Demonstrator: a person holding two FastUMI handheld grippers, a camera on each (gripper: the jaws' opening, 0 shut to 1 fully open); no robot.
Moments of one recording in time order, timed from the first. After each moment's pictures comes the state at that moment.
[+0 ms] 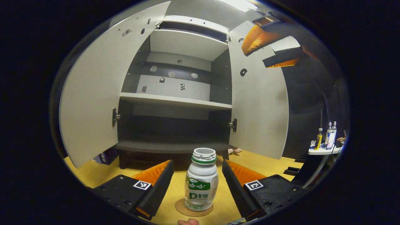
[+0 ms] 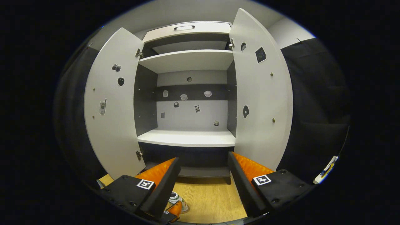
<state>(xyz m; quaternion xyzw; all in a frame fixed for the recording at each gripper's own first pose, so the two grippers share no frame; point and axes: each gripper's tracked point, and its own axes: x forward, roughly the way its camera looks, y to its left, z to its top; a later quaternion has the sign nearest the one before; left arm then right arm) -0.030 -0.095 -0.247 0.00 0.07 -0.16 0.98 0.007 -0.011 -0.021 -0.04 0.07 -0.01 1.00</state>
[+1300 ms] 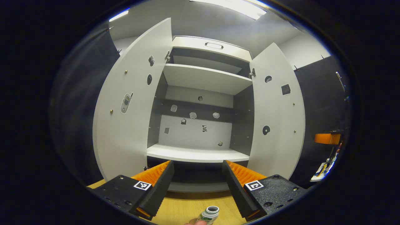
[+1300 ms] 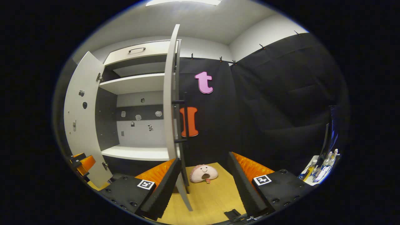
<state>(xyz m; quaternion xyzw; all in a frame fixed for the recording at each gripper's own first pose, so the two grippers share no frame) 0.007 -0.063 -0.042 -0.02 0.03 -0.04 1.00 -0.056 -0.221 0.058 -0.04 -0.02 -0.18 0.98</state>
